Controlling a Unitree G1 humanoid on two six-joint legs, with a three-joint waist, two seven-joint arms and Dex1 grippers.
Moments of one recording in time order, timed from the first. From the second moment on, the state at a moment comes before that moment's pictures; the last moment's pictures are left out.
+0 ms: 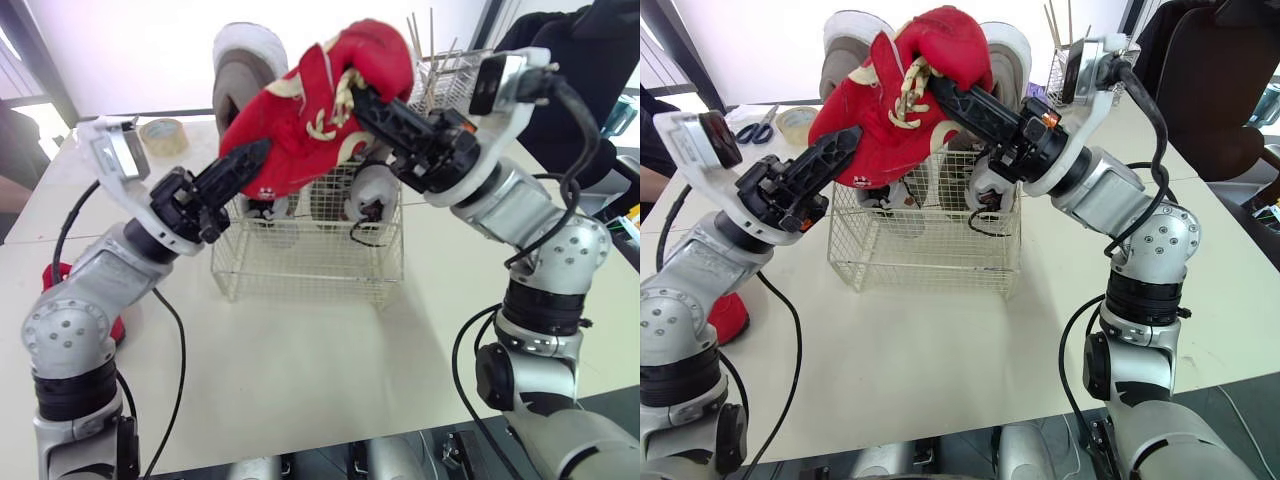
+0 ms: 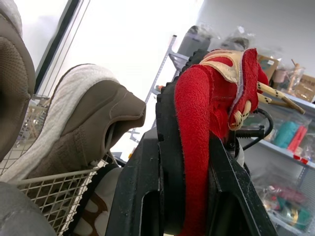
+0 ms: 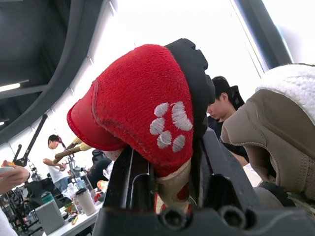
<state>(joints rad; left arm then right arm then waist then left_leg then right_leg) -0.44 0.55 0.32 -0.47 -1.48 0.73 -0.35 -0.86 -0.33 -0.25 -0.19 1.42 0.96 0.39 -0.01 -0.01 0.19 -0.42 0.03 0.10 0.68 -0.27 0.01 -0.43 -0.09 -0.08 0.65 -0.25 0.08</state>
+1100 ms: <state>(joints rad) -0.23 0.99 0.48 -0.43 -1.29 0.85 -0.67 -0.99 -0.89 0.17 -0.04 0.57 0.48 1.36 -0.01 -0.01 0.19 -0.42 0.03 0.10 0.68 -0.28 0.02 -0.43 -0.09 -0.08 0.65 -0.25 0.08</state>
